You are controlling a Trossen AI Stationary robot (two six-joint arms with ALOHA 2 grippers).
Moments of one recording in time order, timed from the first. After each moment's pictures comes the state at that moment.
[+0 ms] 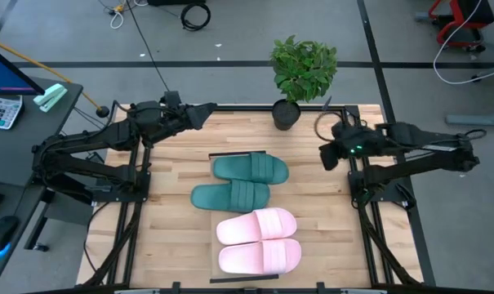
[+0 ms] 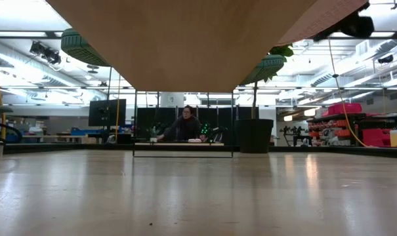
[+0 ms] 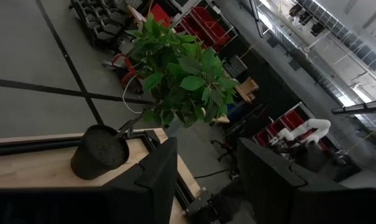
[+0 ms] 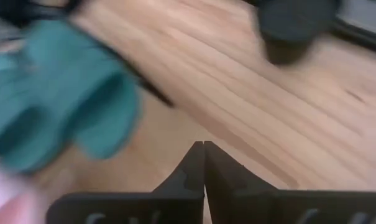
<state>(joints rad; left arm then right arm) 0.18 1.04 1.06 -0.03 -0.41 -0.85 -0.04 0.89 1.07 -1.08 0.29 0.86</state>
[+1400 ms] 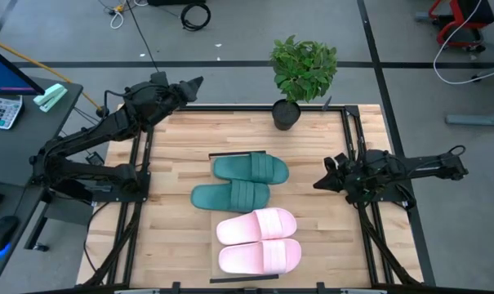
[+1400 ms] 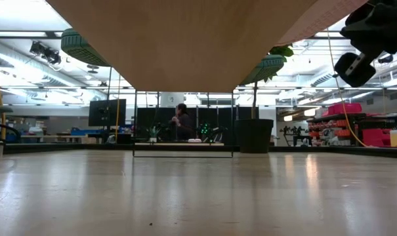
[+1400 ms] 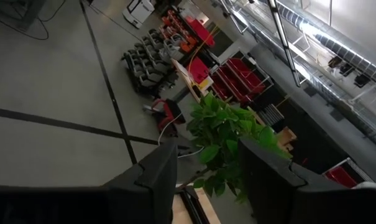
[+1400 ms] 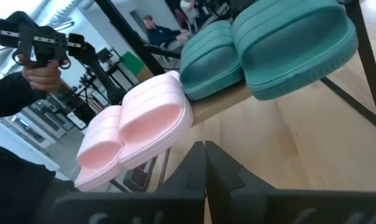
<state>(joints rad) 0.44 1.04 1.06 -0.01 -0.42 -0.83 0.07 0.23 0.19 -0.08 -0.21 0.63</state>
